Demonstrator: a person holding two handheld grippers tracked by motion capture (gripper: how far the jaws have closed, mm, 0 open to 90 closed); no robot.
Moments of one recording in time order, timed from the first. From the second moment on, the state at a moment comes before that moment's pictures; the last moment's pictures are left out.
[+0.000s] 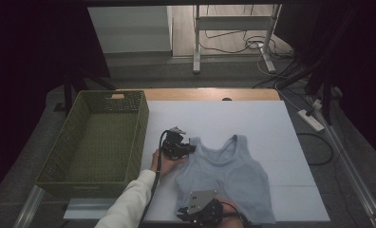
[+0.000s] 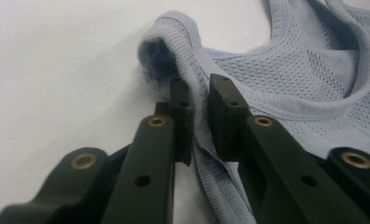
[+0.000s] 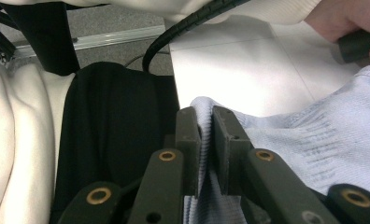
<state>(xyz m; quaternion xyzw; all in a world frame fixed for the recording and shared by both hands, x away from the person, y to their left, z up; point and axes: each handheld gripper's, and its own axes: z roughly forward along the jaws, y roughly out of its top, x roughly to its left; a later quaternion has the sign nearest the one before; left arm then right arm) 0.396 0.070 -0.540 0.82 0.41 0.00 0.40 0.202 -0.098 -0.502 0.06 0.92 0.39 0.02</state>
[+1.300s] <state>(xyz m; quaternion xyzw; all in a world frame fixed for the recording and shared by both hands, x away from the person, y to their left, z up) 0.380 0.086 -0.492 0.78 0.42 -0.01 0.46 0.205 -0.115 -0.485 0.07 0.89 0.44 0.06</state>
